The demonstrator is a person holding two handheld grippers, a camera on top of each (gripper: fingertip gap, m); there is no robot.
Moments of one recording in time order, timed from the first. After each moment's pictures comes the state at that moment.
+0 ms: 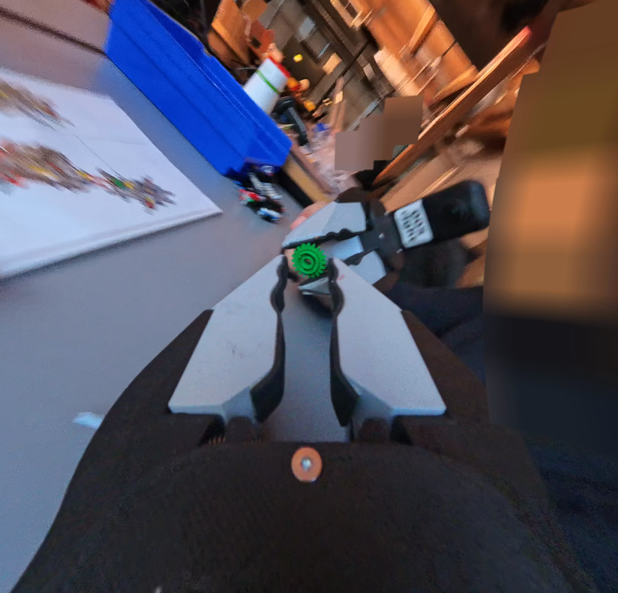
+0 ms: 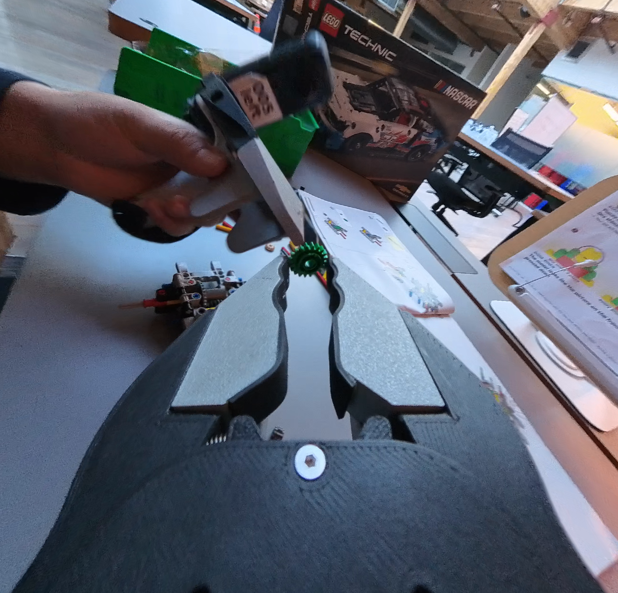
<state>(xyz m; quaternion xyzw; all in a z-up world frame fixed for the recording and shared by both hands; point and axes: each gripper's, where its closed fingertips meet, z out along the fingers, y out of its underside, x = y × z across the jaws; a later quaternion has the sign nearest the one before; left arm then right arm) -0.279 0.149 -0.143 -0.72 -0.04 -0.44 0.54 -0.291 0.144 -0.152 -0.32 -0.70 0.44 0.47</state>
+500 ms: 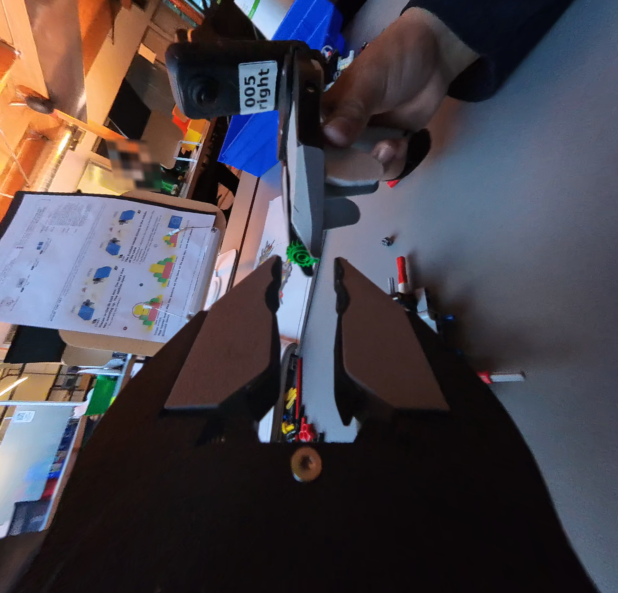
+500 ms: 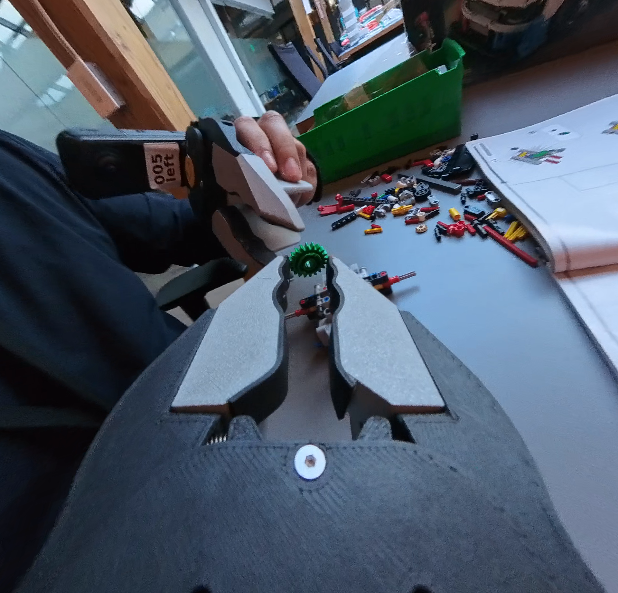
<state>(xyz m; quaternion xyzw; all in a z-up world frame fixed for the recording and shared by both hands) -0.264 0.130 -0.161 -0.69 0.43 0.23 0.54 -0.275 0.124 -0.165 -0.39 -0.63 0.67 0.05</state>
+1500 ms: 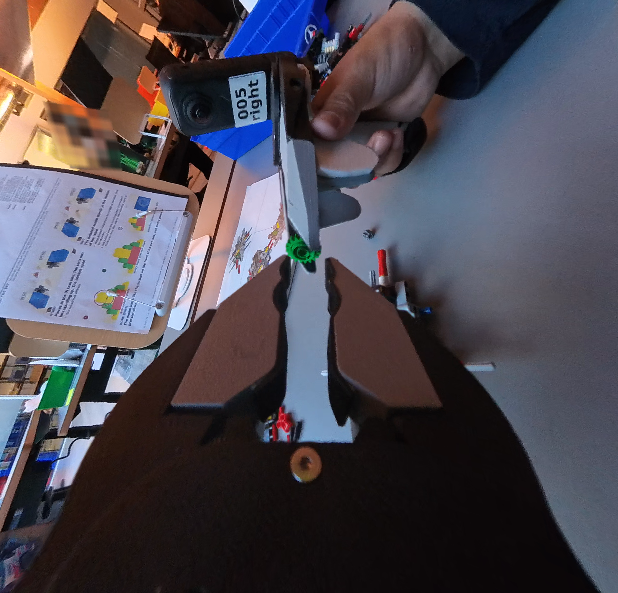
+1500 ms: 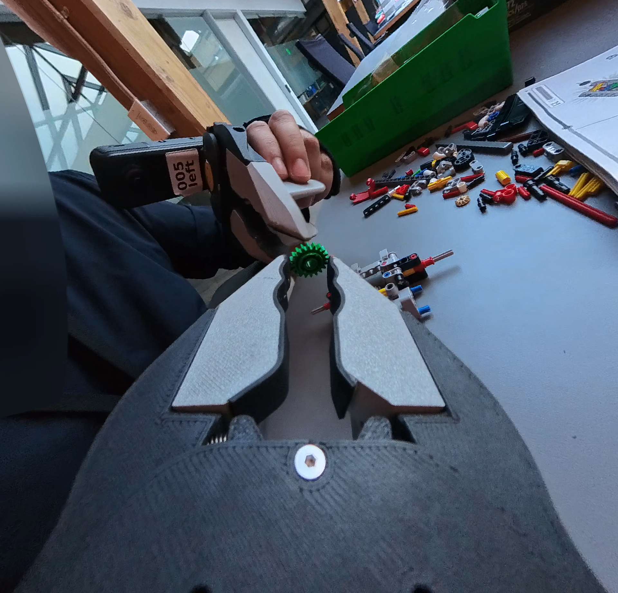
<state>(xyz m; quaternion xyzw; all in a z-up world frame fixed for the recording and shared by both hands) -0.265 0.127 -0.171 -0.72 0.42 0.19 0.52 -0.270 0.118 -0.172 -0.40 -0.60 0.69 -0.05</state>
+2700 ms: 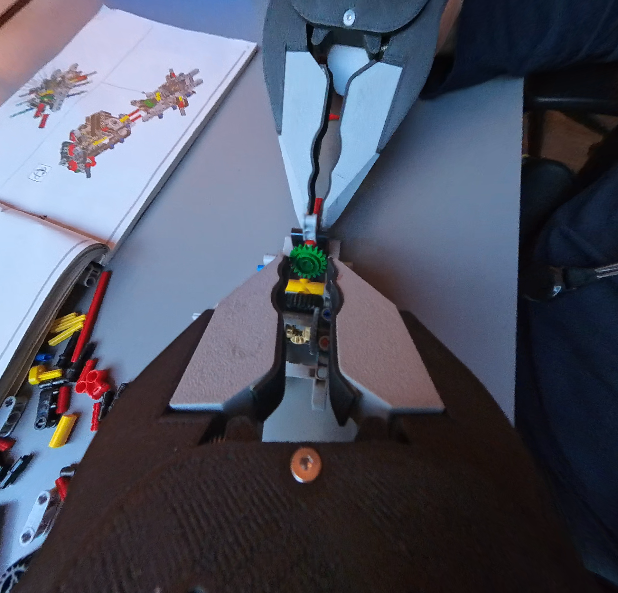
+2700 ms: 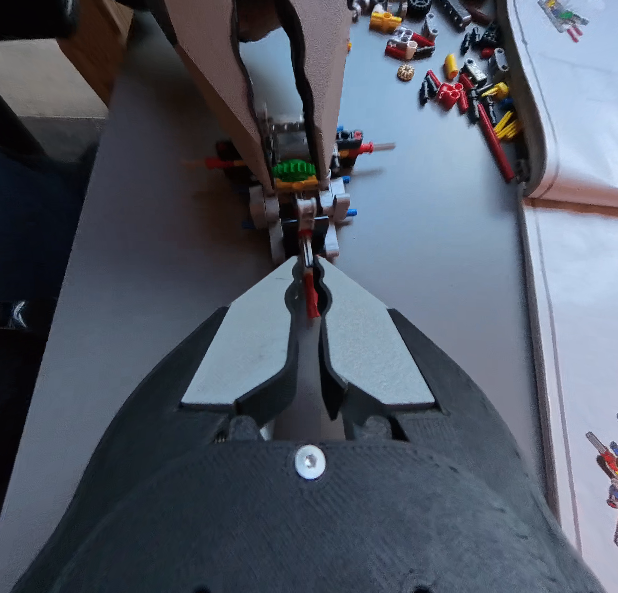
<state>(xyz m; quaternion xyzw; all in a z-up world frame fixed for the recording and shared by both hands) -0.278 0.112 -0.239 -0.86 0.24 -0.10 0.43 -0.268 0.130 -0.265 -0.35 -0.84 0.37 0.17</state>
